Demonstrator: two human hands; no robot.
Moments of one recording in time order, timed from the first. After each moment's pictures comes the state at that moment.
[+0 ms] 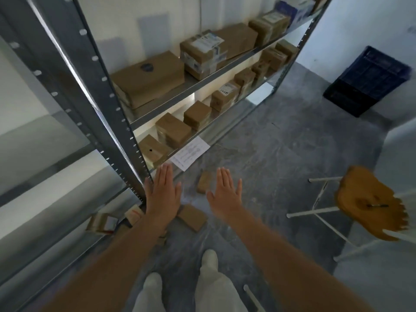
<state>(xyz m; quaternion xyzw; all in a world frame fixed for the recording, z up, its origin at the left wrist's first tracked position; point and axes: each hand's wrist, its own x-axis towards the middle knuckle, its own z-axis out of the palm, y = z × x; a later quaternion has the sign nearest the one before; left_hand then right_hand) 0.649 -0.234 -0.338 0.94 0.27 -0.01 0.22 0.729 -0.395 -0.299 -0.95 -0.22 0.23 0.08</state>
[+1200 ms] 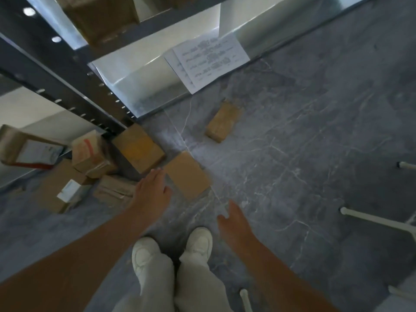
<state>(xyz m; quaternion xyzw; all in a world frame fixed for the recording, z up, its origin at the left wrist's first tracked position) 0.688 -0.282 -0.829 0.84 0.37 -0.24 0.33 0.786 -0.482 -0.790 -0.83 0.01 0.53 0.17</state>
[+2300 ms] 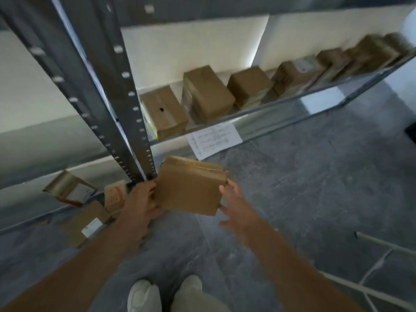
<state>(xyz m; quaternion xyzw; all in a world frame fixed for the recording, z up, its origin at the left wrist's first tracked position) 0.696 -0.192 -0.621 0.31 0.58 0.12 0.74 0.842 -0.343 -0.553 -0.75 0.06 0.49 0.44</state>
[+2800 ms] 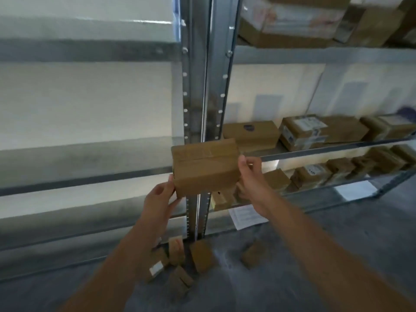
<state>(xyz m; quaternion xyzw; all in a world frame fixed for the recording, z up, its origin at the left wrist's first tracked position) 0.567 -0.157 -0.245 0.39 0.48 0.37 0.69 0.773 -0.250 -0.170 -0.74 -0.23 0.39 0.50</state>
